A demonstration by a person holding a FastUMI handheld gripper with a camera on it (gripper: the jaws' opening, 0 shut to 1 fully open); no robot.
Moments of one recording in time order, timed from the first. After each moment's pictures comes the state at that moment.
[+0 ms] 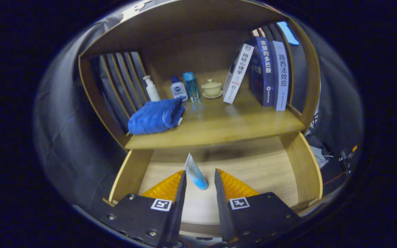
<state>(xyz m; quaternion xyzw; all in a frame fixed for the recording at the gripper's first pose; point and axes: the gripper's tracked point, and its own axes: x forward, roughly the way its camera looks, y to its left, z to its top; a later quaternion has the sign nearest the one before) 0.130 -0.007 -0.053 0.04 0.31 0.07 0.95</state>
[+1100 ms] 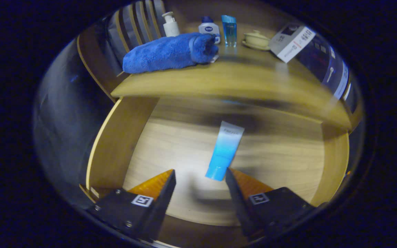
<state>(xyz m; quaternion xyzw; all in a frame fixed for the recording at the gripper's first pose) 0.157 0.054 -0.152 -0.08 0.45 0.10 0.88</state>
